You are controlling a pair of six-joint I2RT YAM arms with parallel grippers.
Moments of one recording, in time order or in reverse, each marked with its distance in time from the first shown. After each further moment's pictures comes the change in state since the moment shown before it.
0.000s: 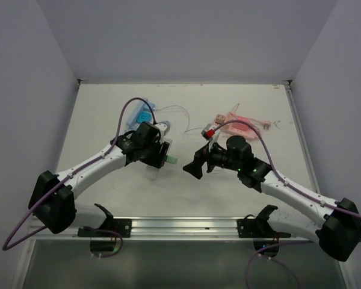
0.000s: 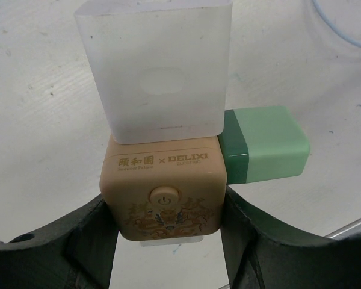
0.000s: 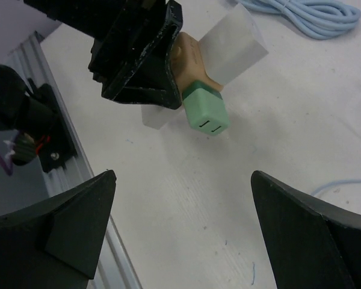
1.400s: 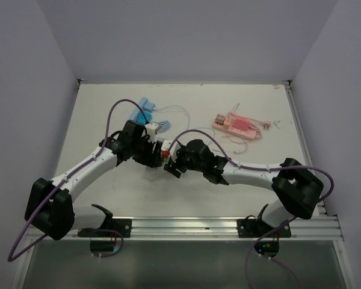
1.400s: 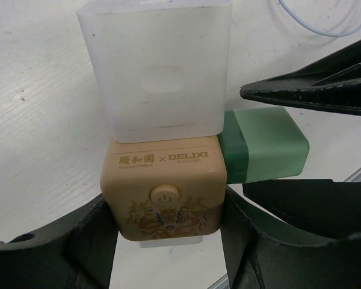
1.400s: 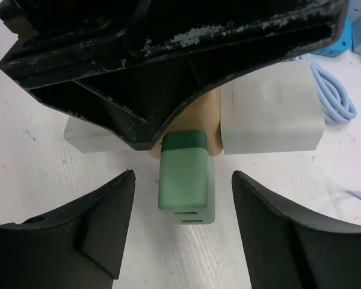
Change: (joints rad) left arm 0.171 -0.060 -0.108 0.082 0.299 0.101; right arm 0.261 0.518 0.152 0.265 0.238 -0.552
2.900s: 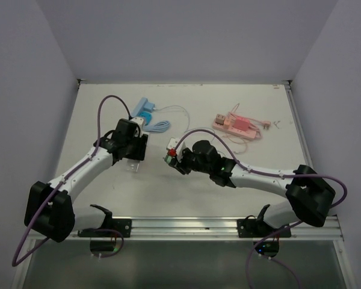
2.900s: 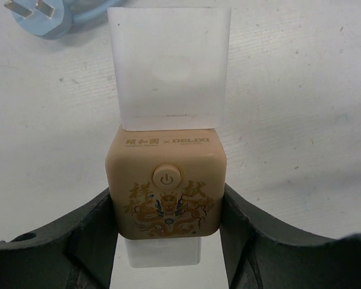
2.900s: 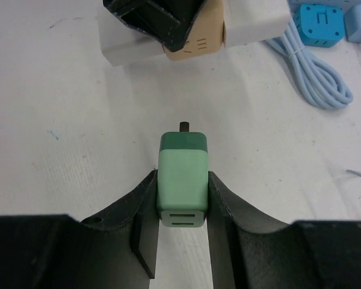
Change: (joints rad) left arm 0.084 -0.012 -0.018 0.006 -0.346 -0.030; right arm -0.001 -0.113 -0.041 -0.039 0.009 0.058
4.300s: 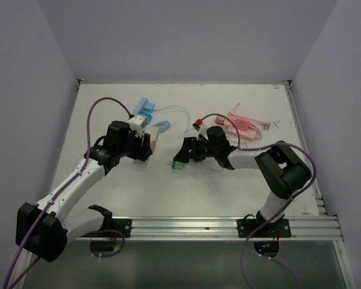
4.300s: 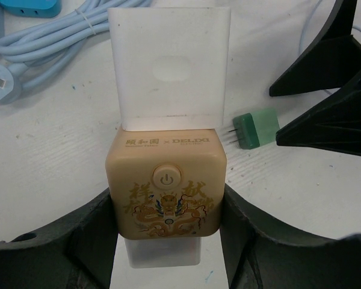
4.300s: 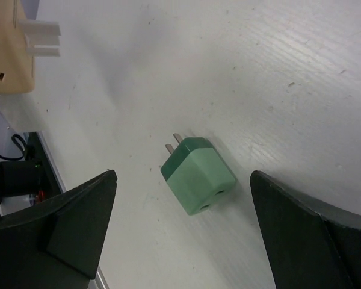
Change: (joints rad) left arm -0.001 -0.187 -0.064 0.121 0.209 0.055; right arm -0.359 0.352 -0.006 0.213 -0.387 0.808
